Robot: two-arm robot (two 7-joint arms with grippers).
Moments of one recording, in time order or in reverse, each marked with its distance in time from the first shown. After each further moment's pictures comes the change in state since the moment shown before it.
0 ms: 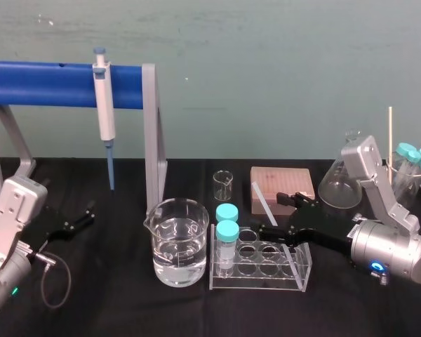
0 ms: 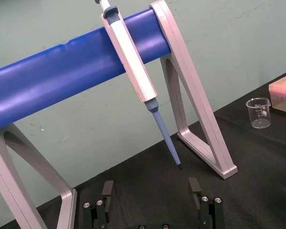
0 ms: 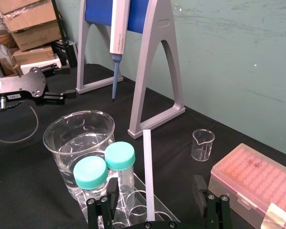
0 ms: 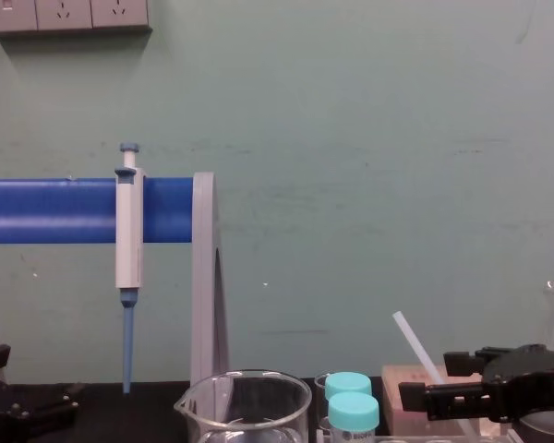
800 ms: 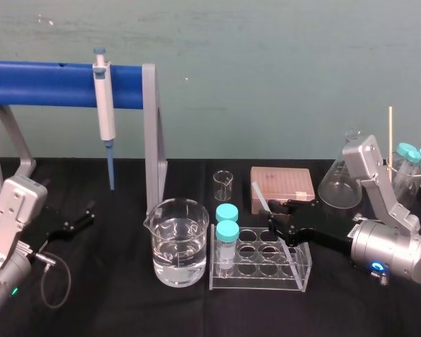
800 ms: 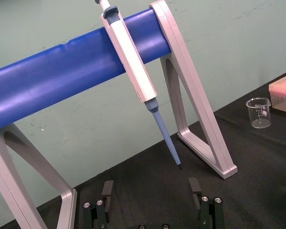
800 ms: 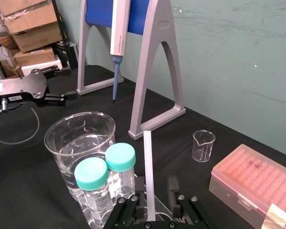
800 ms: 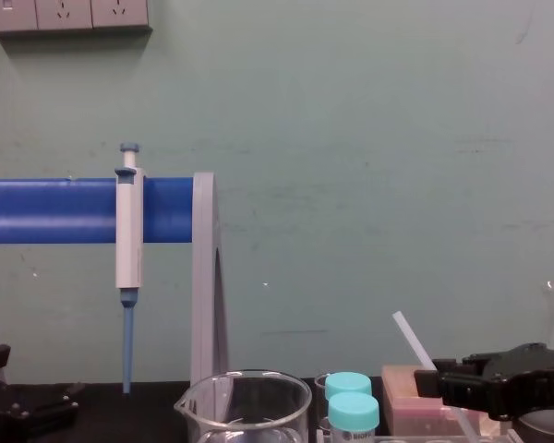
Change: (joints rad) left arm 0.000 0.000 0.000 0.000 0.000 0.000 0.000; right arm -0.001 0.000 0.002 -0.001 0.005 -0.001 0.002
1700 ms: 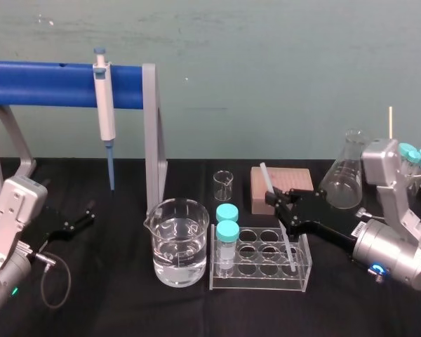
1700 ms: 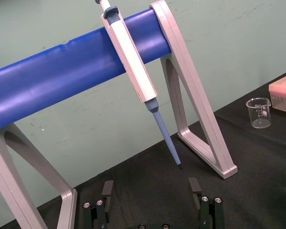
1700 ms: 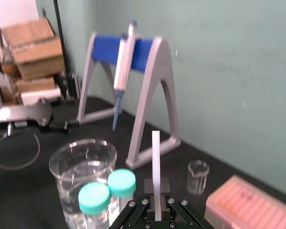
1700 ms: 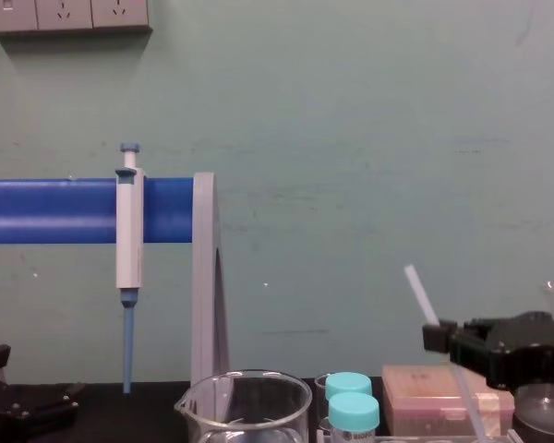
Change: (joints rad) left arm 0.000 0.000 0.000 0.000 0.000 0.000 0.000; right arm -0.054 -0.030 0.048 0.003 -0.006 -0.202 -0.001
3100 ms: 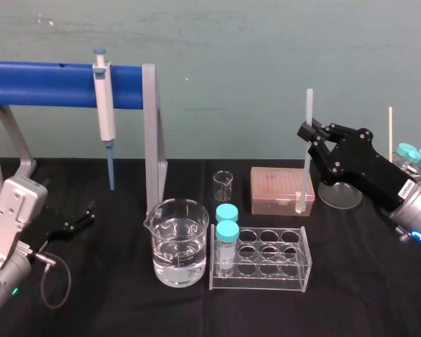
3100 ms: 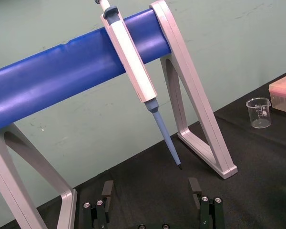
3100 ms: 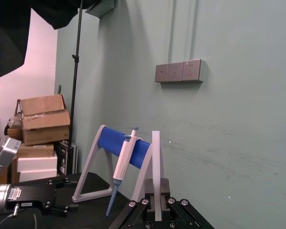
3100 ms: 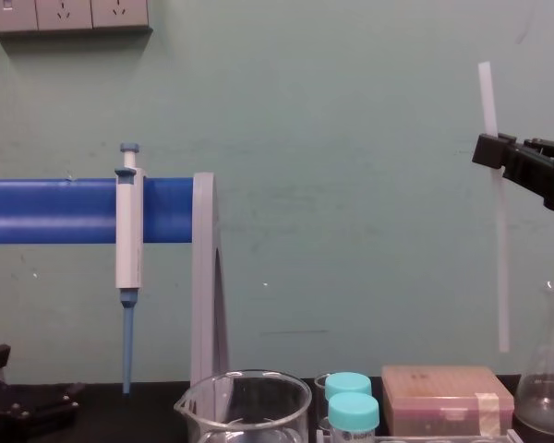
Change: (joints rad) left arm 0.000 0.000 0.000 0.000 0.000 0.000 0.000; right arm -0.059 -0.003 0.172 -0.124 0.090 -0.209 0.093
